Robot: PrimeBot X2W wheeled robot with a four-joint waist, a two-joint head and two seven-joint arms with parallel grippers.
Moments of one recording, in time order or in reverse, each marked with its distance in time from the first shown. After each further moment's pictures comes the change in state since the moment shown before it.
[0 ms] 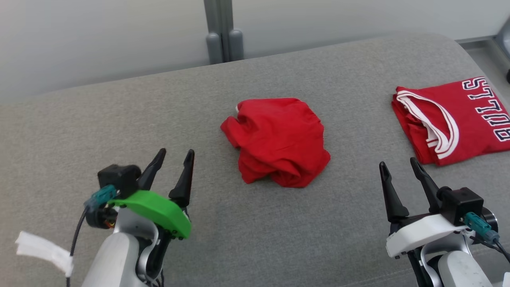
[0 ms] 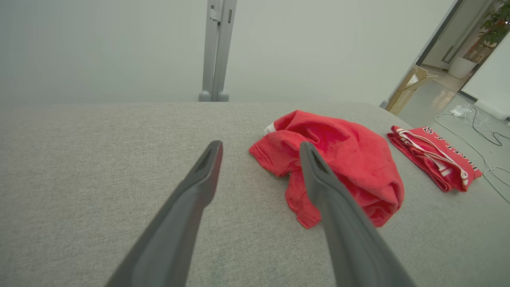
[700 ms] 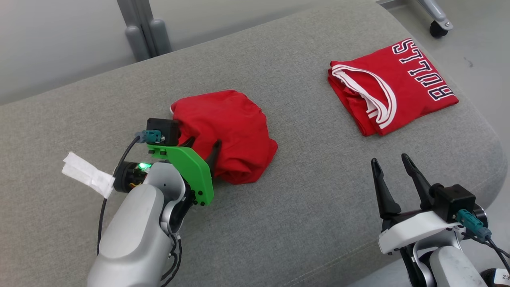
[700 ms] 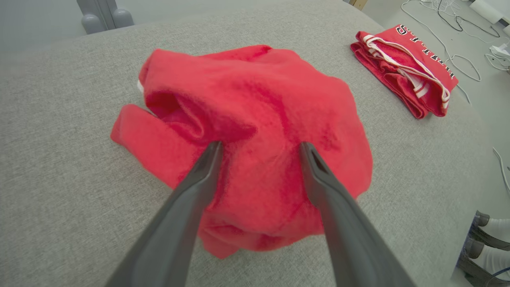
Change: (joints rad) left arm -0.302 -0.053 -0.142 0.306 -0.027 0.039 0.277; right arm -0.039 0.009 0.027 0.050 0.014 0.000 -0.041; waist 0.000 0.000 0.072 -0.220
